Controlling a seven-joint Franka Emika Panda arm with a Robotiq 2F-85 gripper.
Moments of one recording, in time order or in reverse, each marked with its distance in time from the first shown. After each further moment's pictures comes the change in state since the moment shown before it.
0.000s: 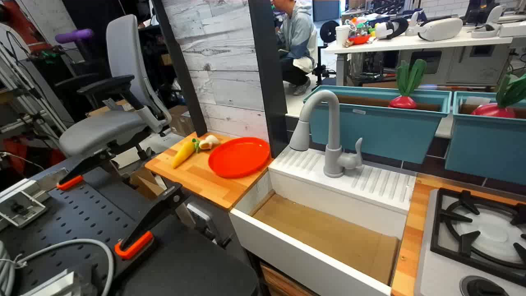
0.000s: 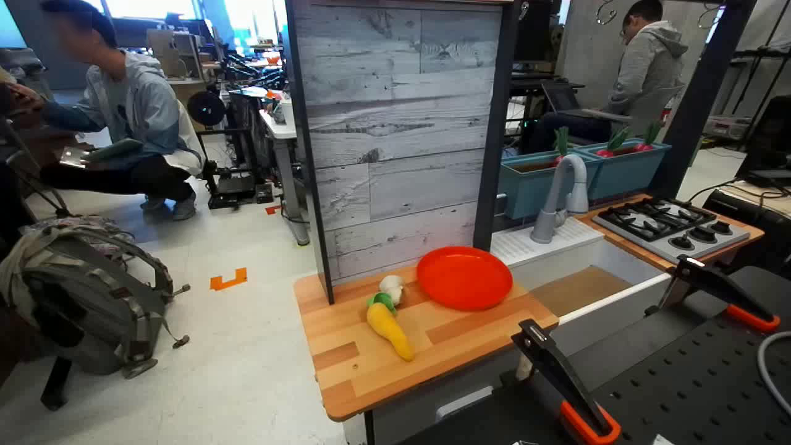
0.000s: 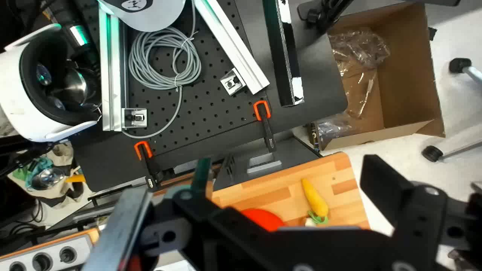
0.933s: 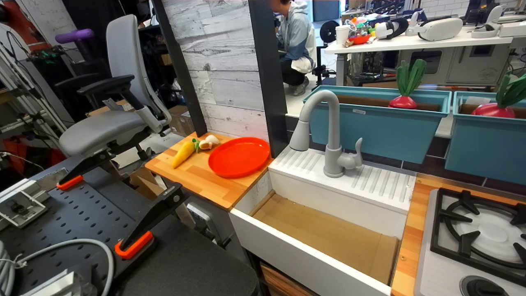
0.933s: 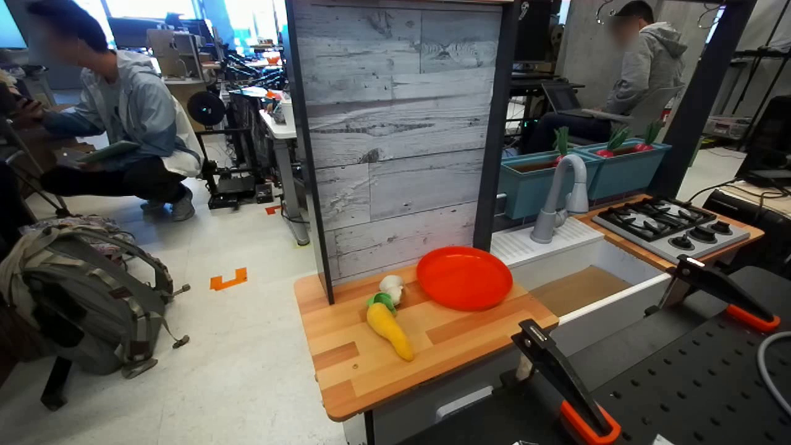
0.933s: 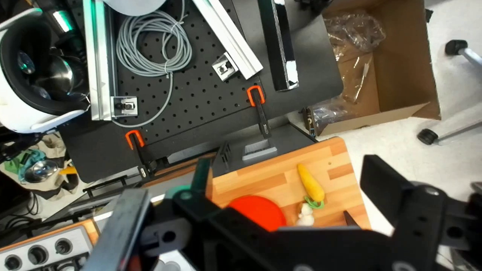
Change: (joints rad) arm 0.000 0.004 0.007 -0.032 0.000 0.086 0.017
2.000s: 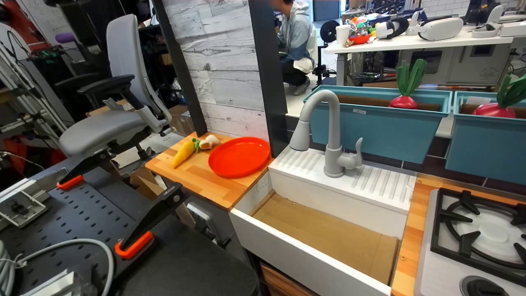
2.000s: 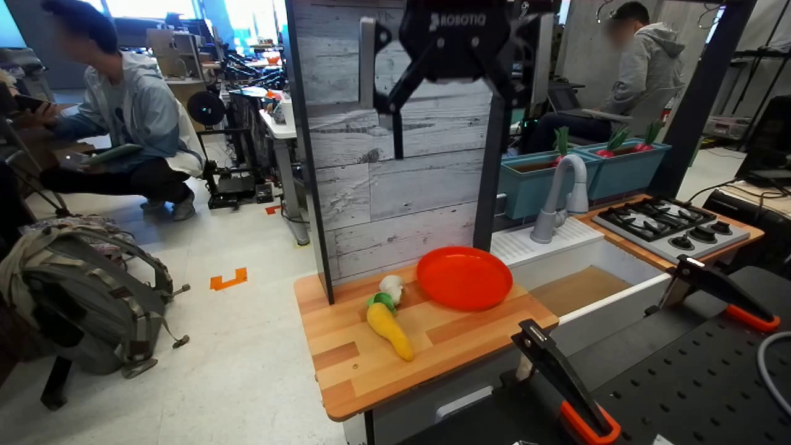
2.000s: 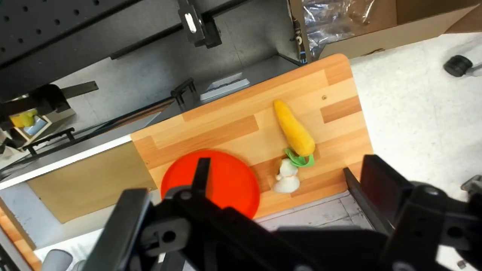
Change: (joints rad) arm 0.020 0.653 0.099 -0.051 -0.279 0.825 0.287
